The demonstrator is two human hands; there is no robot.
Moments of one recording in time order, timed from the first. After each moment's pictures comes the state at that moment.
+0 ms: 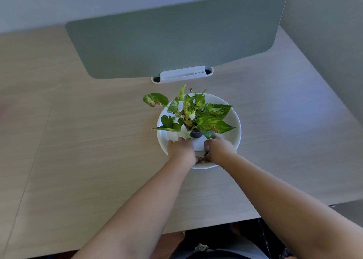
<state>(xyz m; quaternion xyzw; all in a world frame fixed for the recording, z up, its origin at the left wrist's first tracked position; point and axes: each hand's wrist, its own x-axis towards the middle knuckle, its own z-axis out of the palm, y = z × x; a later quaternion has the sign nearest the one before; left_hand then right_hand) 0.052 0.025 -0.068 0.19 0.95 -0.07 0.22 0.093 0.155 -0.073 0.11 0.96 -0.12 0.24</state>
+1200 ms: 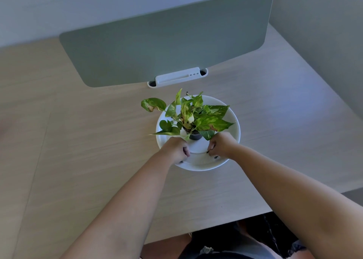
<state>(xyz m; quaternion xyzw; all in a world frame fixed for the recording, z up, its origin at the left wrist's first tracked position) 0.023 -0.011 -0.056 0.23 0.90 0.16 0.33 0.092 0.172 -0.063 0.15 0.92 -0.28 0.21</state>
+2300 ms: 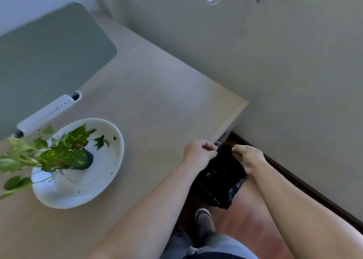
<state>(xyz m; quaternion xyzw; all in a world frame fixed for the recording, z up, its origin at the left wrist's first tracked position) 0.296 0.266 -0.047 0.27 0.77 0.37 0.44 0.443 0.364 -0.092 0.63 0.29 -0.68 -0.24</state>
